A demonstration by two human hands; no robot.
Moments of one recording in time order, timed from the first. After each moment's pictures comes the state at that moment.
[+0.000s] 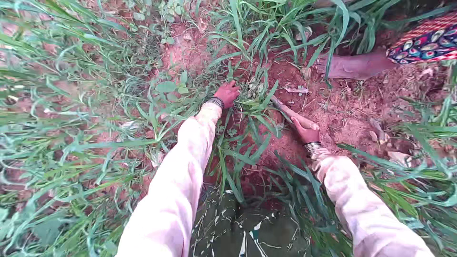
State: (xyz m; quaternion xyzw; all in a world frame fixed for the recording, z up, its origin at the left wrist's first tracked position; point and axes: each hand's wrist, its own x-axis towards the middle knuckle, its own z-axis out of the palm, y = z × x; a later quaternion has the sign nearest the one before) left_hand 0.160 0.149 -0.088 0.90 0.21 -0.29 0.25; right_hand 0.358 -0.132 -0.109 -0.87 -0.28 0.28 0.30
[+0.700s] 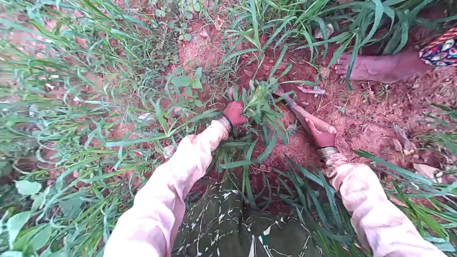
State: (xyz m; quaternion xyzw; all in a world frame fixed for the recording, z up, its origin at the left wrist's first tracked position) left_hand 0.118 0.091 -0.061 0.78 0.40 -0.20 0.44; right_hand 0.359 -0.133 -0.107 -0.86 -0.29 0.28 0.30
